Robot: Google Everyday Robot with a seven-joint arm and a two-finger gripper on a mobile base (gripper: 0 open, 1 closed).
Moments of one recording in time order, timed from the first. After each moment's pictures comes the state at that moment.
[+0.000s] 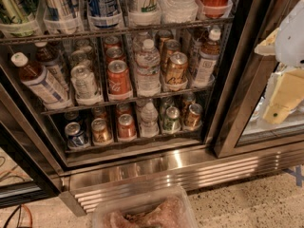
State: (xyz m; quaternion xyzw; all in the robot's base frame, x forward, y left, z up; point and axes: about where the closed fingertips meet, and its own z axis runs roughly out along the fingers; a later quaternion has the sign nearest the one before) arm 0.438 -0.217 0.976 -0.60 0.78 -0.03 0.16
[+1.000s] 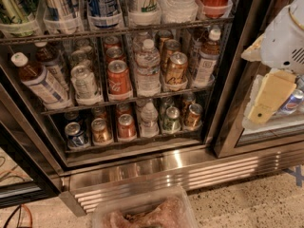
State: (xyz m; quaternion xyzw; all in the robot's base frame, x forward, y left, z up) arm 0.444 -0.197 0.963 -0.60 0.78 0.01 0.17
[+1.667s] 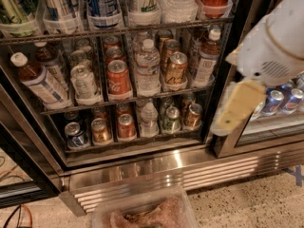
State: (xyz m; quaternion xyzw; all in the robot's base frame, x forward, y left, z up) arm 0.440 -0.155 0.958 -0.57 0.80 0.01 0.21
